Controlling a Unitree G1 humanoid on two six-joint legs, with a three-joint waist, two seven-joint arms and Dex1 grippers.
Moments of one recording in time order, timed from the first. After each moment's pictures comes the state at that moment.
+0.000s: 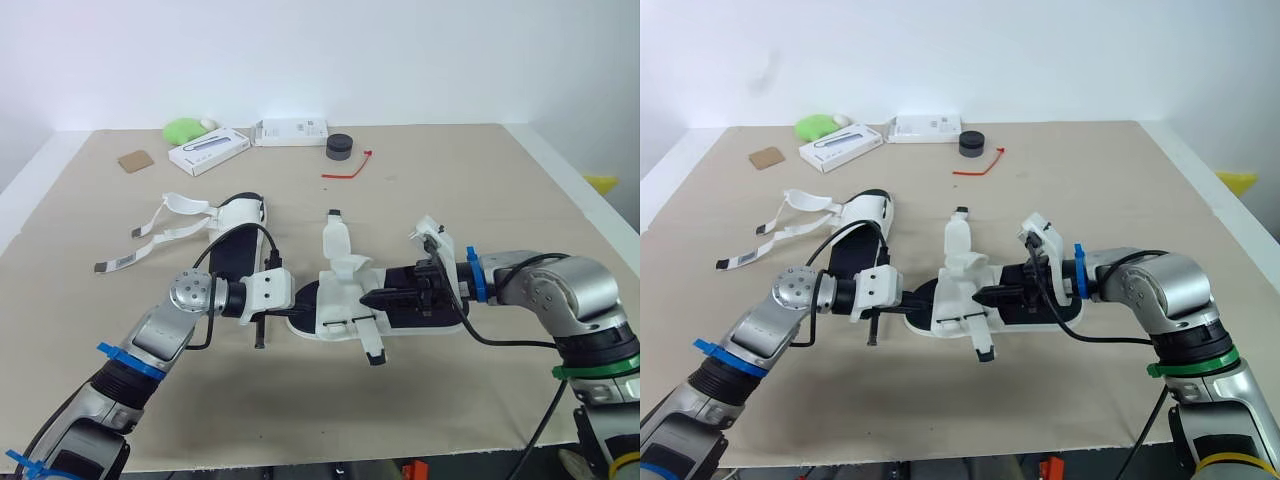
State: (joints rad) left arm -0.49 0.55 -0.35 0.00 -0.09 0.09 -1.07; right arm -0.64 -0.80 0.16 -0.08 0.71 1.08 0.96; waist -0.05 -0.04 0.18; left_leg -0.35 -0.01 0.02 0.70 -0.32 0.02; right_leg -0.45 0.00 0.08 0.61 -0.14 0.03
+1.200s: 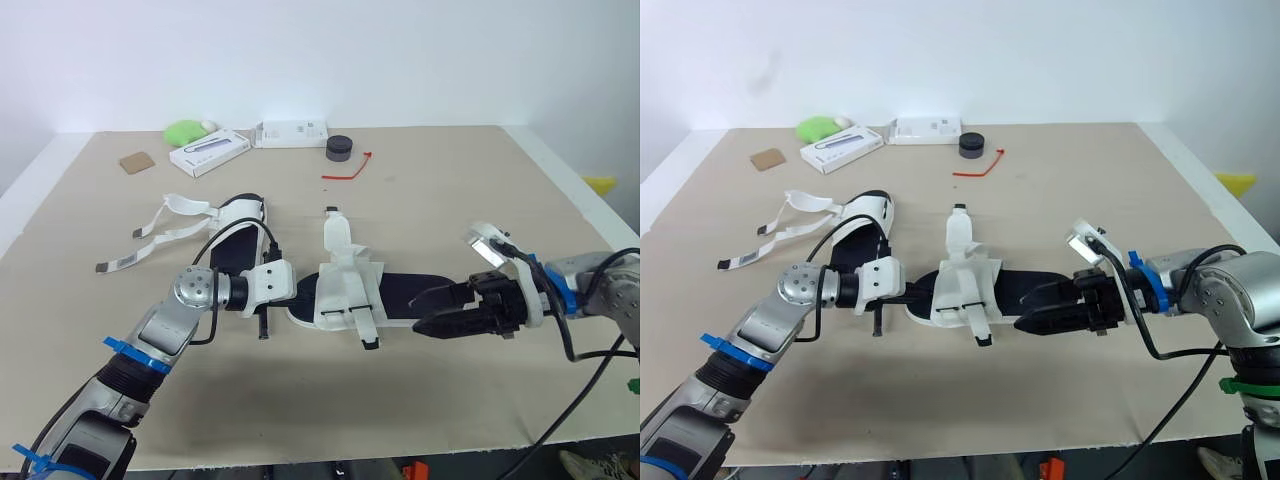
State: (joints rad) left arm -0.51 0.53 -0.35 0.05 -0.06 0.09 -1.03; right arm -0.44 -1.06 -0.02 -0.30 0.91 1.29 1.23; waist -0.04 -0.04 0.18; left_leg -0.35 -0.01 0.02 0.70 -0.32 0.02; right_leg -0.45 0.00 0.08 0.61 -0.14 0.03
